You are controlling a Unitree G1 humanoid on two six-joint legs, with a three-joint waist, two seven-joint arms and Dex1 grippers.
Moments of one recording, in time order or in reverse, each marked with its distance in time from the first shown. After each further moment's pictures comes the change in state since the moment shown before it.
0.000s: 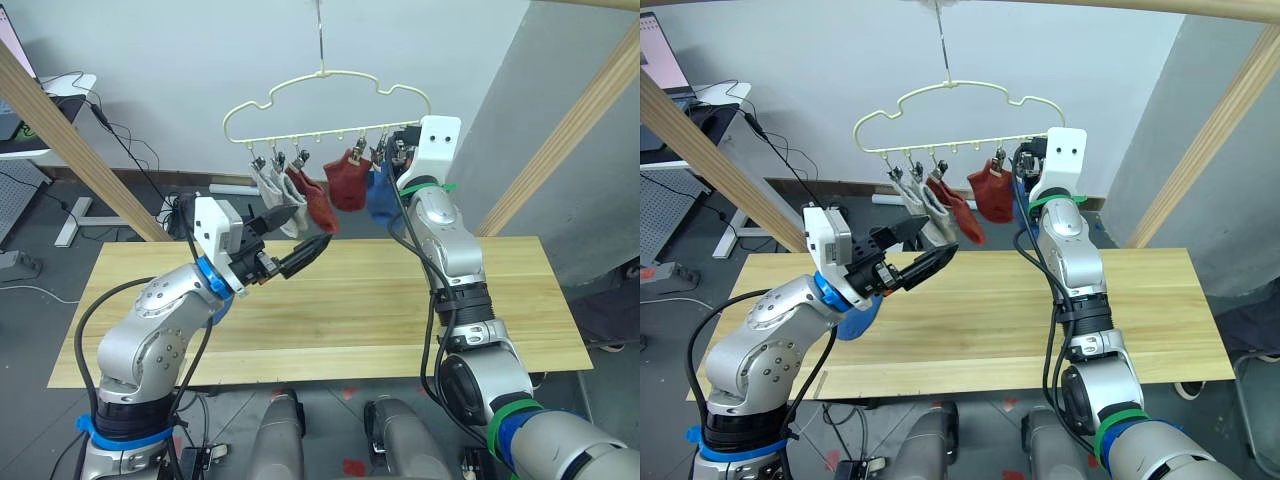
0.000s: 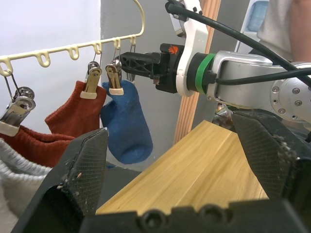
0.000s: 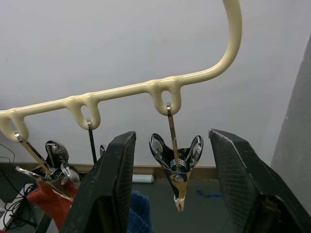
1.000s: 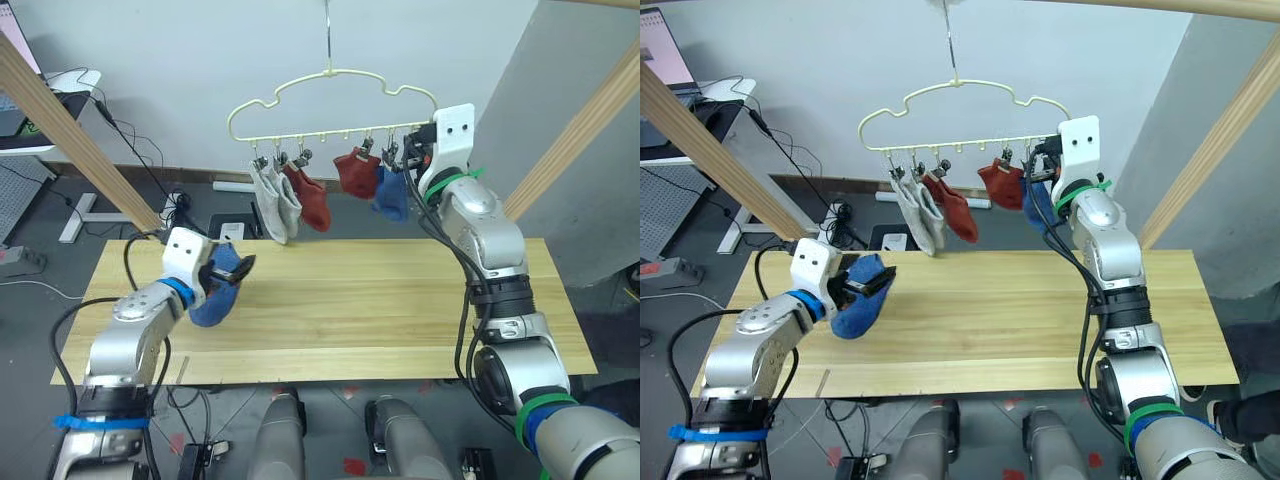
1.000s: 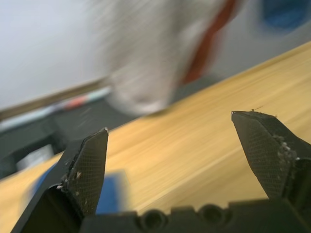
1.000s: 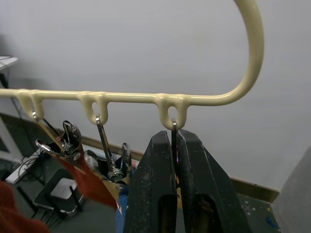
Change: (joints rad) left arm -0.031 0.141 0.014 0.607 0.362 -0.171 0.134; right arm 0.007 -0.210 0.031 -0.080 0.032 0.140 0.313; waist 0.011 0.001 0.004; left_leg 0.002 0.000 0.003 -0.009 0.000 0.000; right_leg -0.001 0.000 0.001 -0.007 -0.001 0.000
